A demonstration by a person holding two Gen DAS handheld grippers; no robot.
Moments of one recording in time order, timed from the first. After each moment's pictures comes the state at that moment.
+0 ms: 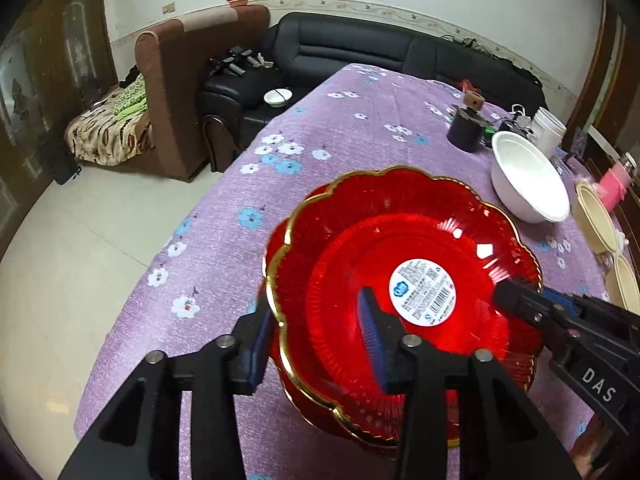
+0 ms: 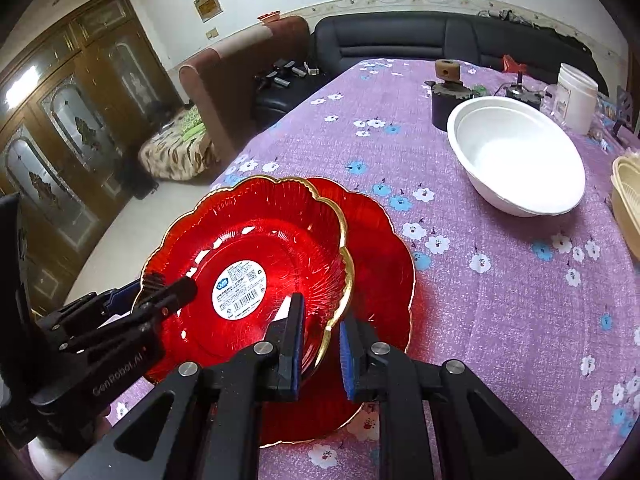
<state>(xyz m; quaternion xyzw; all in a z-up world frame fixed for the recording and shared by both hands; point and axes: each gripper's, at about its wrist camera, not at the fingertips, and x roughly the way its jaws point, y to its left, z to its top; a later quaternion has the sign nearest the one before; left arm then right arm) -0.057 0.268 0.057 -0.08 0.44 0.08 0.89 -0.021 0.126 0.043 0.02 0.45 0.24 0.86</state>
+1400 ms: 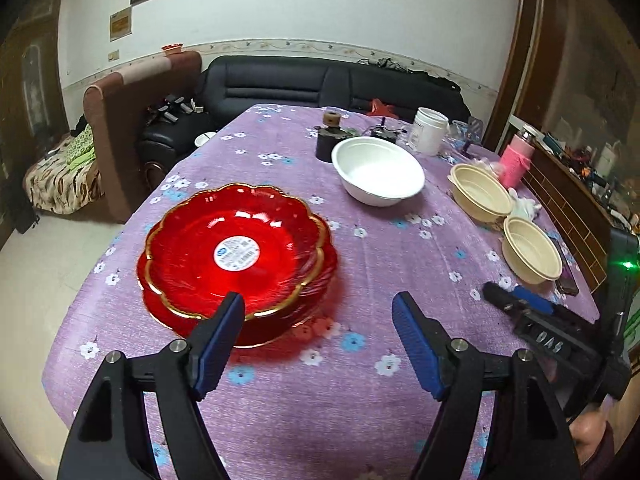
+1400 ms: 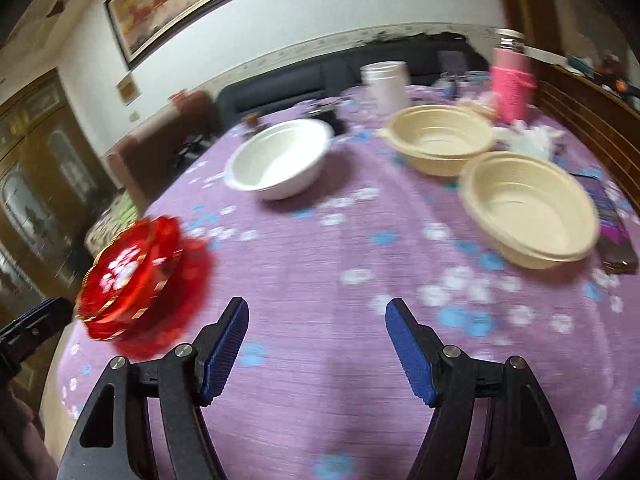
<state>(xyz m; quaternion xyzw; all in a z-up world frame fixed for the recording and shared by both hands) -0.133 0.137 0.106 -0.05 0.37 -0.02 0.93 -0.117 -0.092 0.046 0.12 0.37 0.08 0.92</state>
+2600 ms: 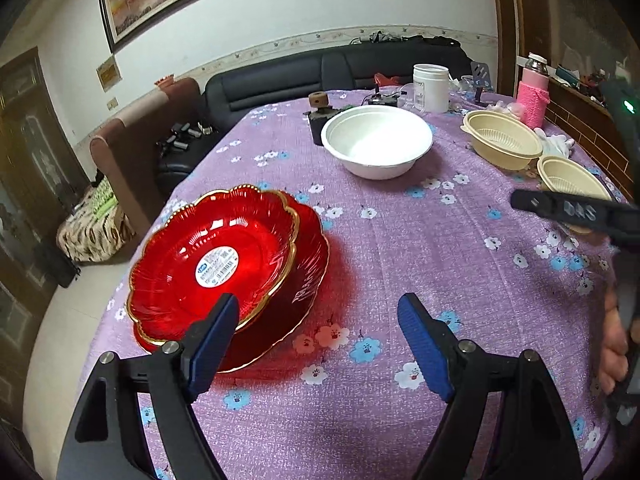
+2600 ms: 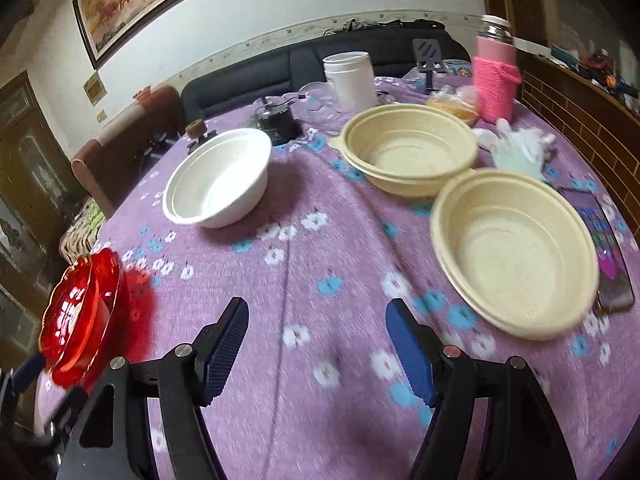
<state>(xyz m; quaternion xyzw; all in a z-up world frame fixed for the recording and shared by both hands) -0.105 0.092 0.072 0.08 0.38 0.03 0.92 -0.041 -0.106 0.044 0.11 0.40 0.05 0.91</state>
